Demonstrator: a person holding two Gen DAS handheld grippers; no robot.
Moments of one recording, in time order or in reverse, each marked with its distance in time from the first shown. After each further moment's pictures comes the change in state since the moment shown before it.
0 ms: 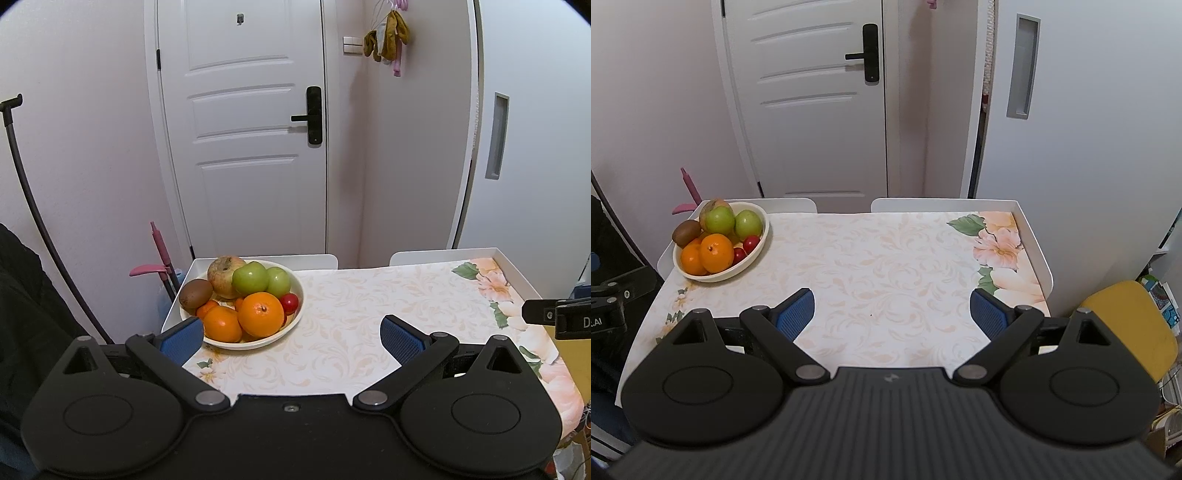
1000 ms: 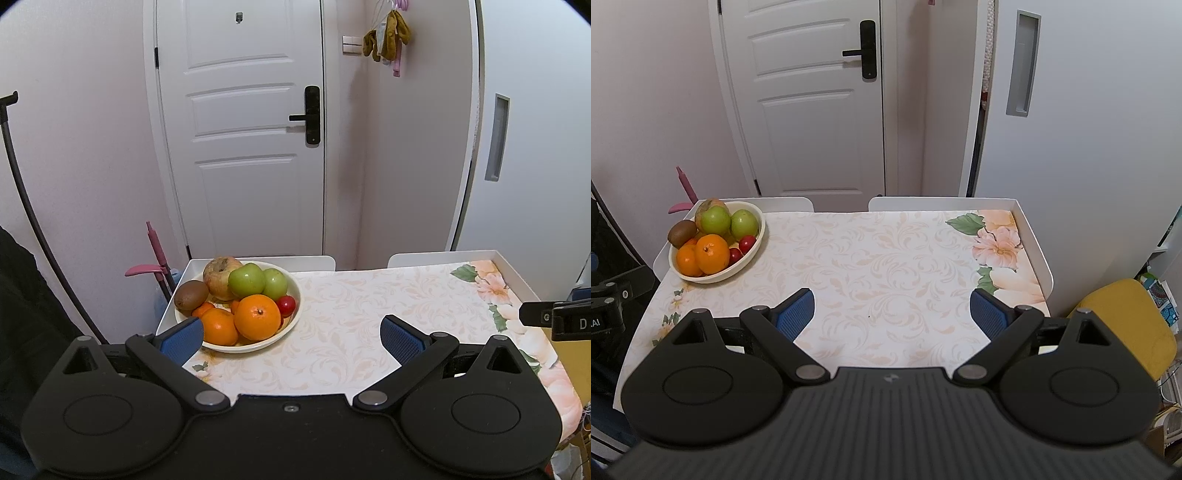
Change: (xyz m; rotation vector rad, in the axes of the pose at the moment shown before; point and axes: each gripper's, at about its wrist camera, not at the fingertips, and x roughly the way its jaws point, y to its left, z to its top) left arm 0.006 0.001 0.002 -0.005 -0.001 -0.009; right arm 0.003 0.000 0.002 0.001 0.006 -0.008
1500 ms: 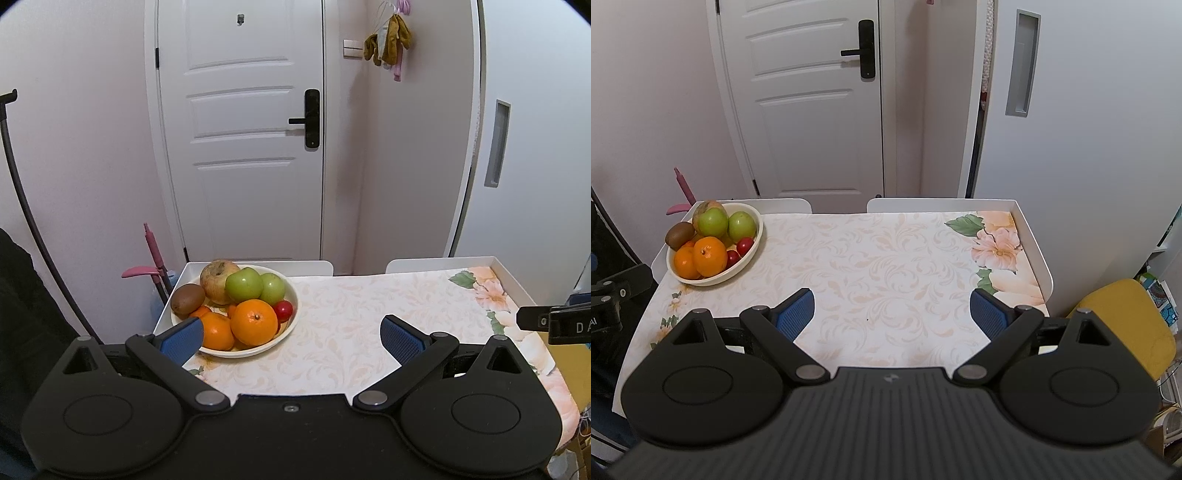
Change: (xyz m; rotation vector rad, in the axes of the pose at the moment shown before) left arm 0.005 0.000 0.003 -0.015 -0.010 -0.009; right arm 0.002 -0.001 0.002 0.000 0.000 -0.001
